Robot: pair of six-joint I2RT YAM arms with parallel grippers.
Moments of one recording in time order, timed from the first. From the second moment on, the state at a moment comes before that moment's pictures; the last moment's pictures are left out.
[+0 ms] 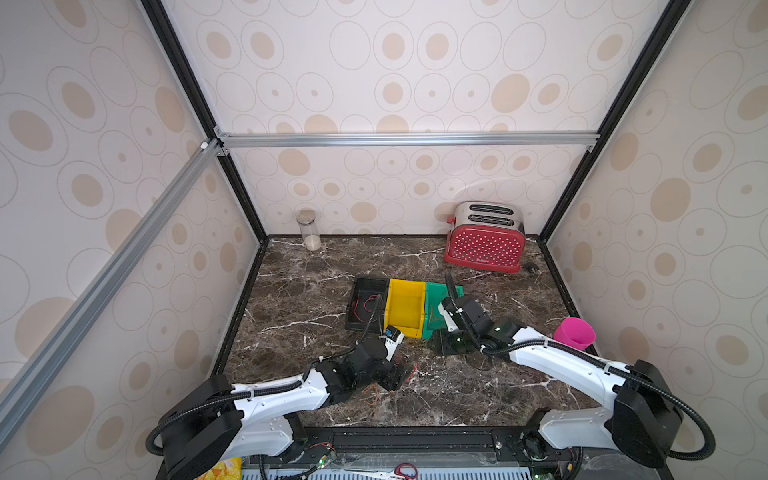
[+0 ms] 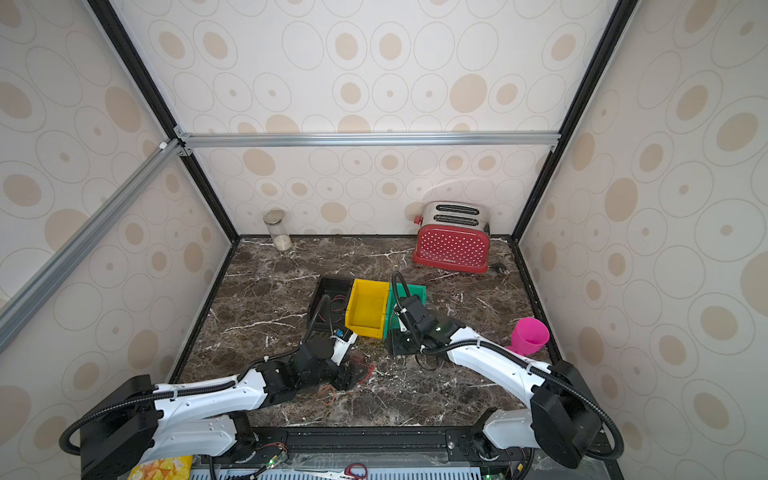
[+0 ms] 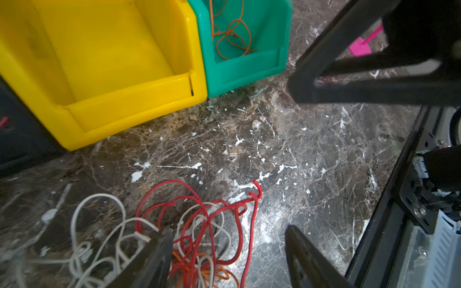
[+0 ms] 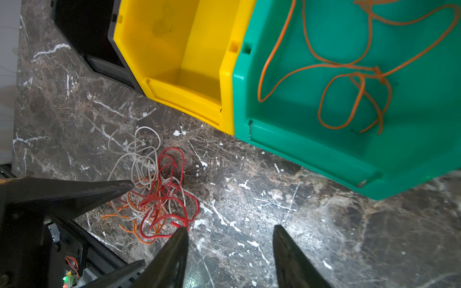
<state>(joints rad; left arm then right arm) -0.96 1.17 0.45 0.03 -0.02 -0.42 0.74 1.32 0.84 -0.51 -0.12 0.61</state>
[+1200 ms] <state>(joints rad) -0.89 1.29 0.36 0.09 -0.03 -0.52 0.95 1.56 0.78 -0.30 -0.18 0.82</state>
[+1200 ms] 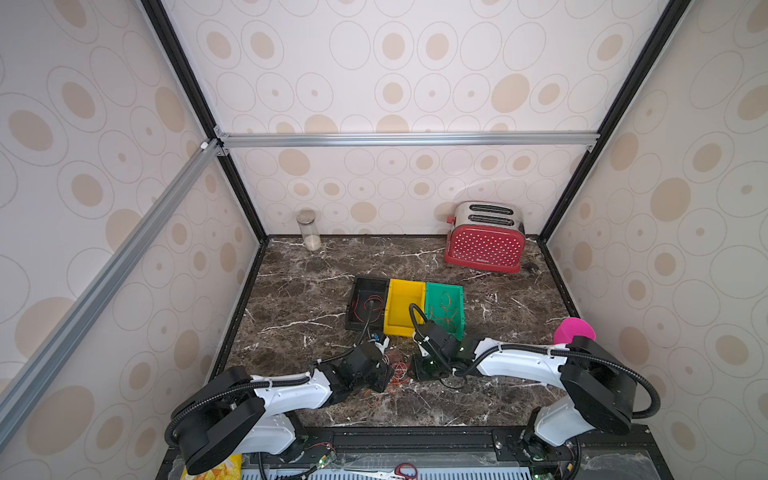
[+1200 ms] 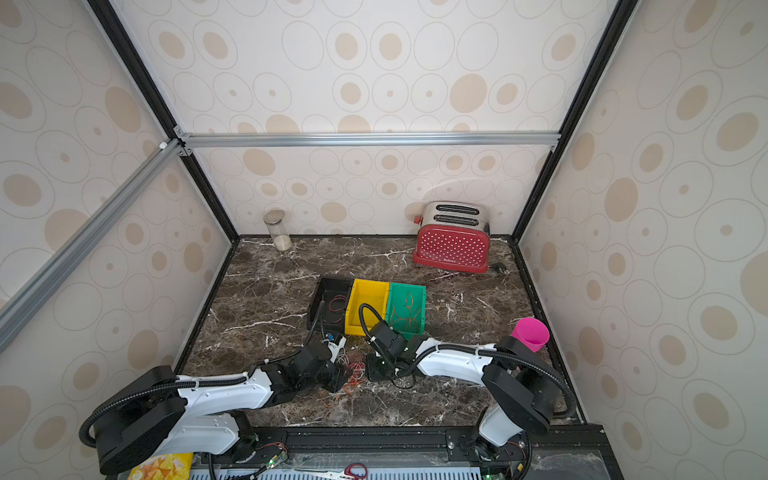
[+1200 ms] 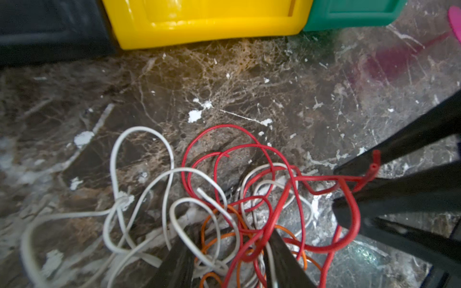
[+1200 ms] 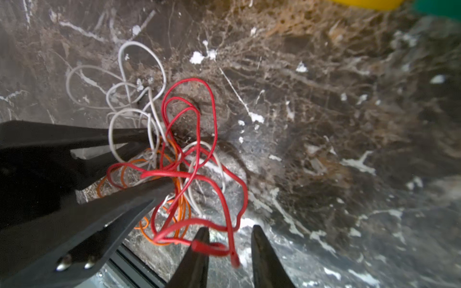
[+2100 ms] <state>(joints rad) -0.76 1.10 0.27 0.02 -0.12 -0.63 0.94 1.40 0.83 -0.65 0.12 0.69</state>
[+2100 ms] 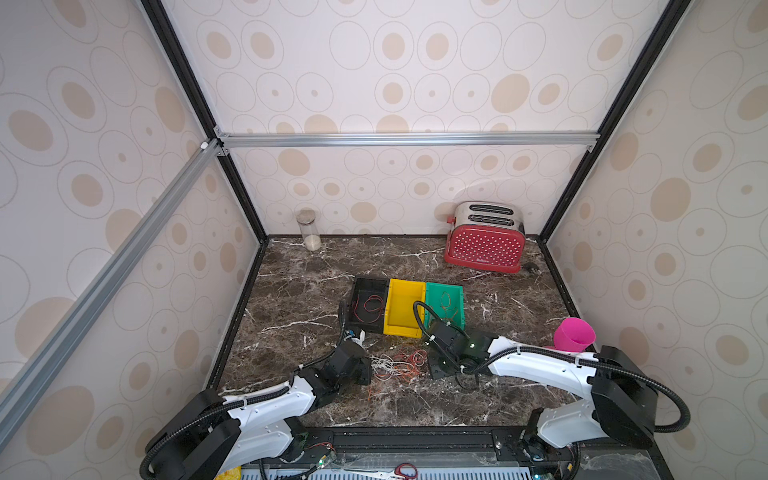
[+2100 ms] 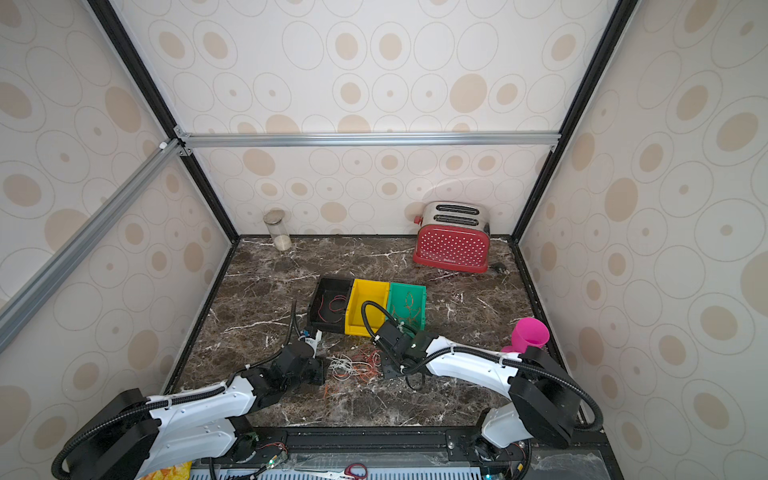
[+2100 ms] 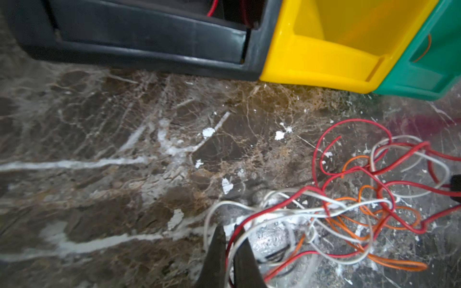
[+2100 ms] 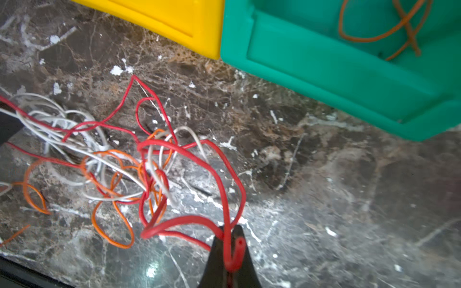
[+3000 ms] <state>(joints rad) -0.72 1.00 0.37 -0.02 0.12 -0.52 0.88 1.42 0.86 -0.55 -0.17 0.43</state>
